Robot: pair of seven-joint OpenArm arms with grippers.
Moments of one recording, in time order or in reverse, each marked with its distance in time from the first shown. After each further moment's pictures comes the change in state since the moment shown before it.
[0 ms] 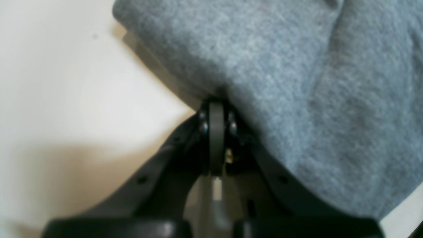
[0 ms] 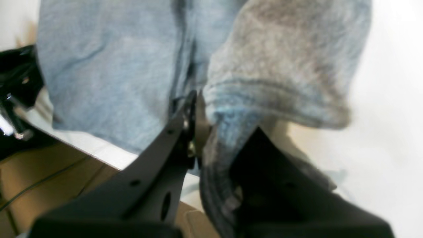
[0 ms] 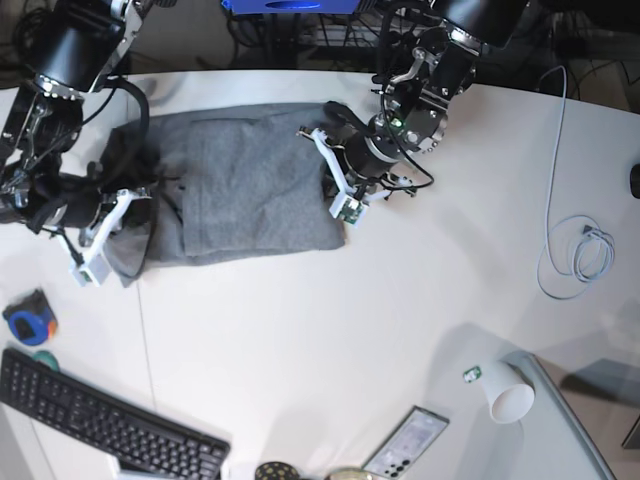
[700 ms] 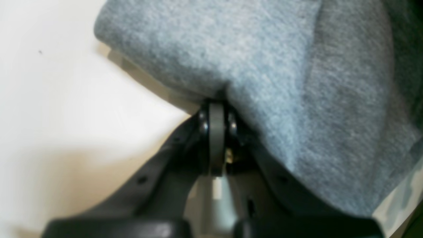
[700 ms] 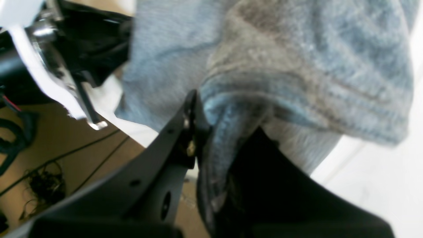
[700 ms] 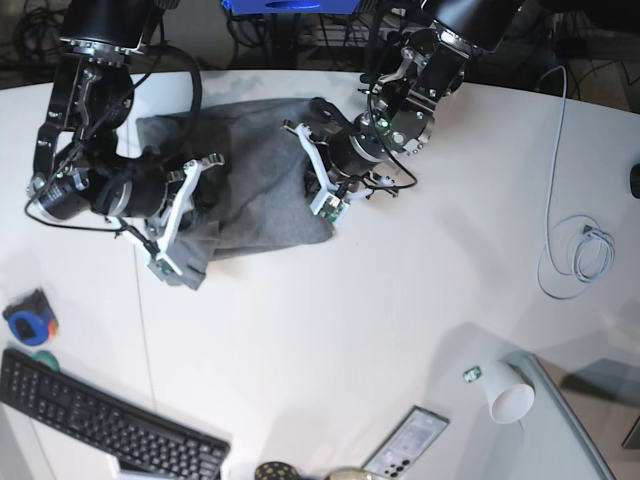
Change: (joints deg) left arm -0.9 1.6 1.2 -0.5 -0.1 -0.7 1.0; right arm -6.3 -4.0 -15.5 10.5 0.3 -3.3 0.0
